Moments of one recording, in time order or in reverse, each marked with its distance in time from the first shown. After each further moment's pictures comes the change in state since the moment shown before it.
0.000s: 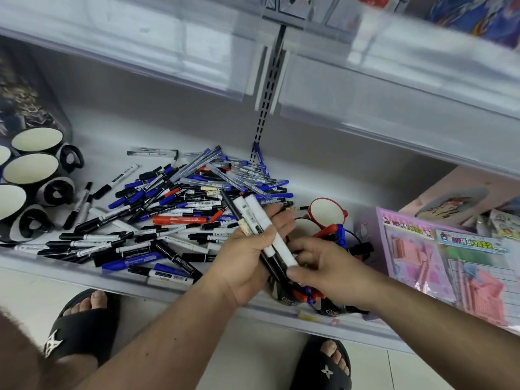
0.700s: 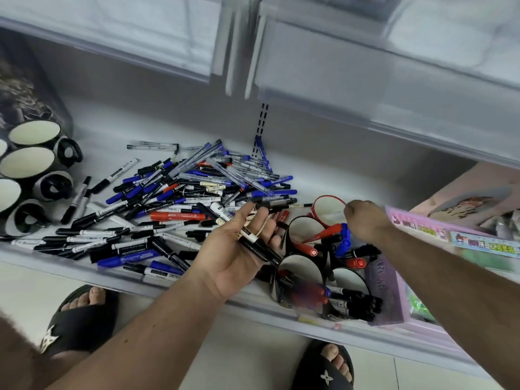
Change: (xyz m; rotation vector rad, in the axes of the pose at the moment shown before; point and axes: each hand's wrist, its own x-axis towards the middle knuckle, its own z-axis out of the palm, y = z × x) left_hand 0.022 0.006 -0.013 -0.339 0.213 -0.144; right_hand 0.099 0.081 -0.111 -0.867 0.364 0.305
